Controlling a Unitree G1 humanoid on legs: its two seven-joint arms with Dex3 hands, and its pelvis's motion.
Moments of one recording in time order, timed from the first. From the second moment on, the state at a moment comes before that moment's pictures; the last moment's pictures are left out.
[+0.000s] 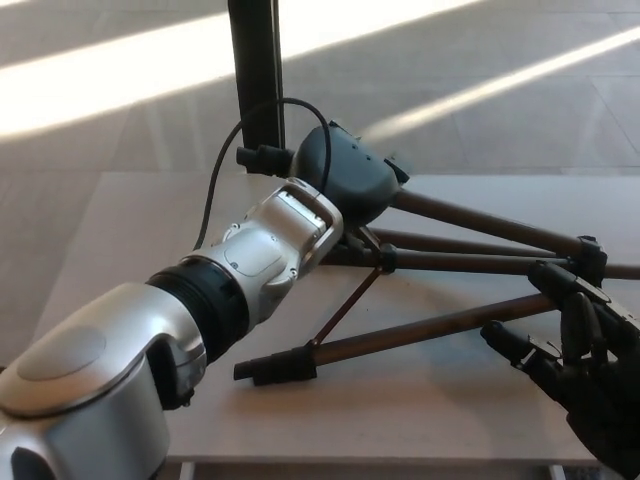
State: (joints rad) left_arm -1.24 0.25 -1.15 0.97 0.71 0.07 0.13; right_arm 0.01 -0.11 -0.19 -0.44 0.67 0.62 -0.11
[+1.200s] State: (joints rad) left_arm -1.11 0.15 -0.83 1.03 0.74 -0.01 0.29; right_arm -0.03 -0.11 -0.18 -0.44 0.64 0.68 -0.12
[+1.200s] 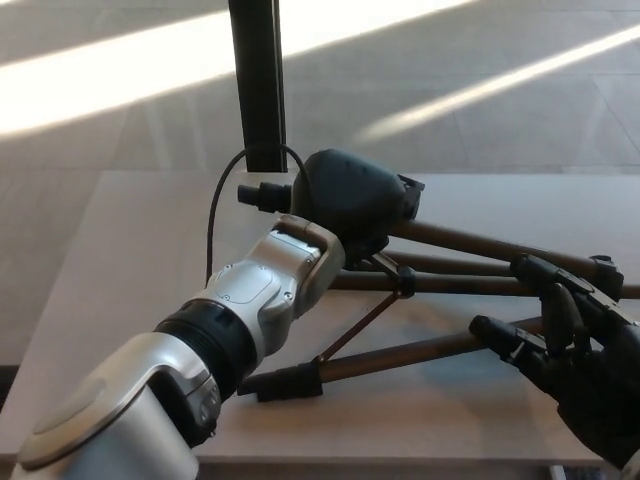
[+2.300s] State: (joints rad) left_arm -1.22 0.20 -0.77 1.01 0.83 0.02 0.20; right_arm -0.06 0.08 -0.21 -0.38 0.75 0.87 -0.44
